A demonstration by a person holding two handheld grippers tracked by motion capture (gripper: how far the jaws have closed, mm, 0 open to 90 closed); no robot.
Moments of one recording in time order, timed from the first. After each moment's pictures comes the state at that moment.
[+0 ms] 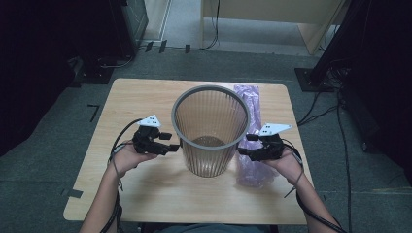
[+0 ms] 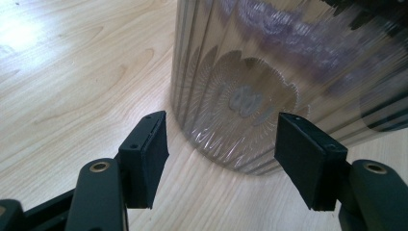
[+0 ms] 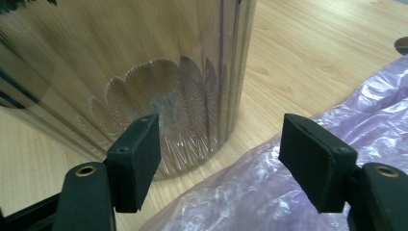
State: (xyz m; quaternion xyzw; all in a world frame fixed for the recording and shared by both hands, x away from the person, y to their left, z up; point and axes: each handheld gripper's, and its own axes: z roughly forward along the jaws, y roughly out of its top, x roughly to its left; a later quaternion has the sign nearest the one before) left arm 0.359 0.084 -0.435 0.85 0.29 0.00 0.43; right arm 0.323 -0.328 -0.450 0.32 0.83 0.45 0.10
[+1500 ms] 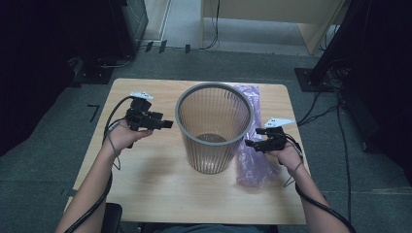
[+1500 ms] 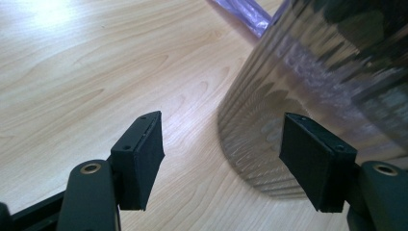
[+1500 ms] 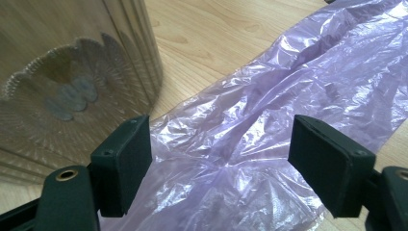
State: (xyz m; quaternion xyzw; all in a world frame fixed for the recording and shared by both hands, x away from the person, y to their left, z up) left arm 0.411 0.100 -0.387 0.83 0.38 0.00 0.41; right arm 0.367 -0.362 -0.492 0.39 0.81 0.42 0.12
